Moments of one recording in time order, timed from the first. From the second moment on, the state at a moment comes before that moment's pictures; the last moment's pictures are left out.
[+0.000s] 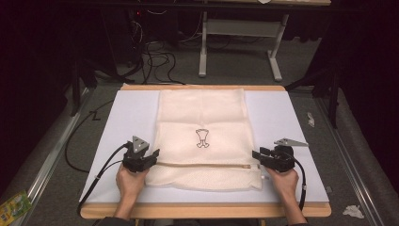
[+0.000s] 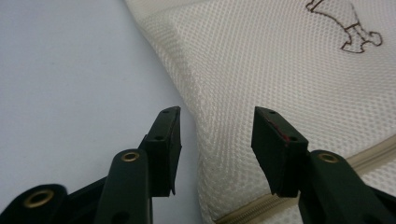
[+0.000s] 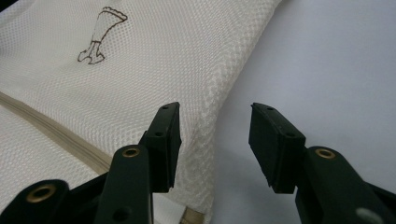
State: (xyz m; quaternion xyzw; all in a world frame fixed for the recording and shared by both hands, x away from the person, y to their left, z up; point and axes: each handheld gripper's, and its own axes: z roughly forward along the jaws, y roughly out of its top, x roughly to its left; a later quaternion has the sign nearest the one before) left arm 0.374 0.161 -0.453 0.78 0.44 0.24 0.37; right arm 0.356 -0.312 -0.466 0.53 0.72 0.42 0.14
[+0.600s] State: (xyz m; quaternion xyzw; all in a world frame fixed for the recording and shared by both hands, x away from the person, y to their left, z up) left arm 0.350 0.098 -0.454 0.82 0.37 0.19 0.40; right arm 0.350 -0.307 -0.472 0.54 0.73 0.41 0.11
